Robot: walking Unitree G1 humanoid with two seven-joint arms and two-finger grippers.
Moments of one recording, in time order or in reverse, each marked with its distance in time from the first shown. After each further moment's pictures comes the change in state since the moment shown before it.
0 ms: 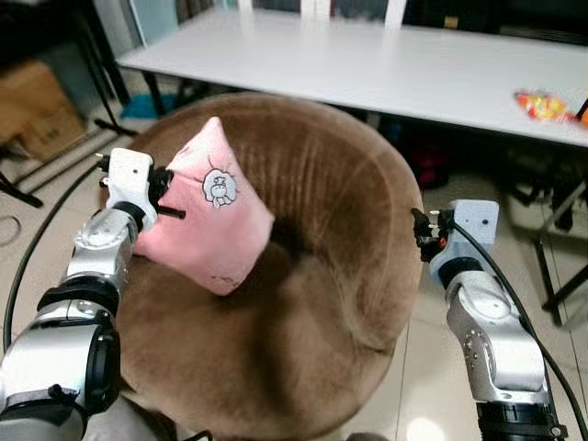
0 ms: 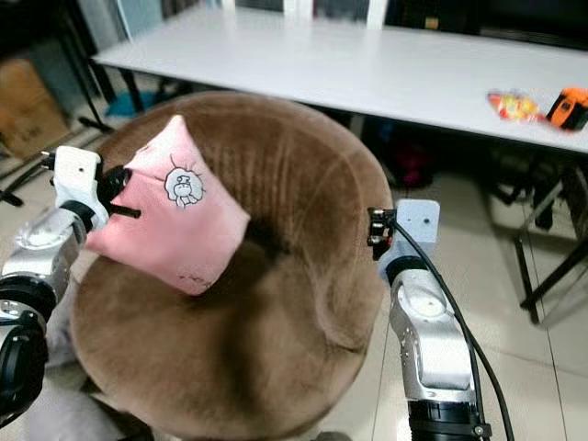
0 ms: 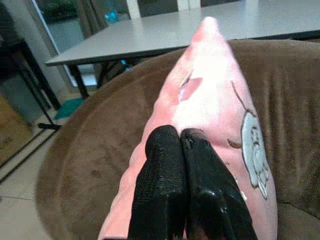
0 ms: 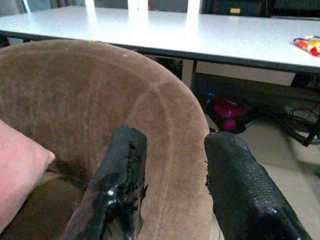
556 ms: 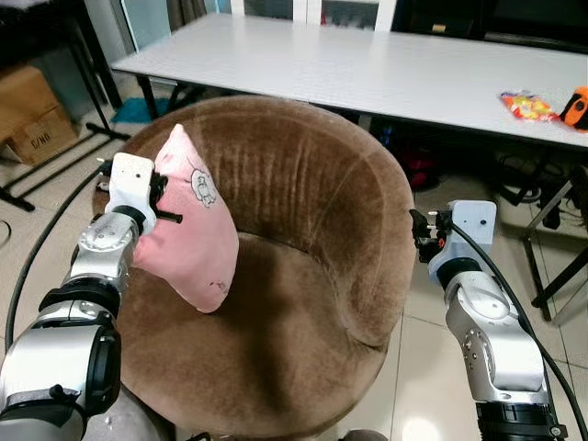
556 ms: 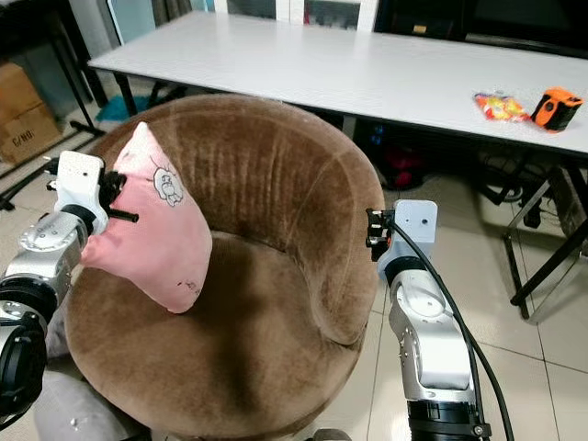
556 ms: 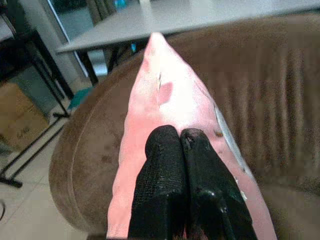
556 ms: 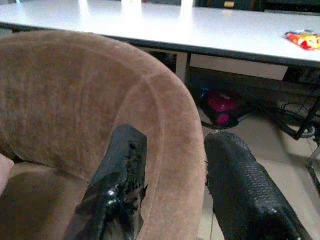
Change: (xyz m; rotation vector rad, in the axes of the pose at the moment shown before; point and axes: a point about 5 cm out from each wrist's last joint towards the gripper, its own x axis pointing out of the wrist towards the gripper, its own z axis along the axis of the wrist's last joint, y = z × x) left arm 0.000 0.000 -0.009 0.043 0.065 0.068; right arm 0.000 0.000 -0.002 -0.007 0.013 0.004
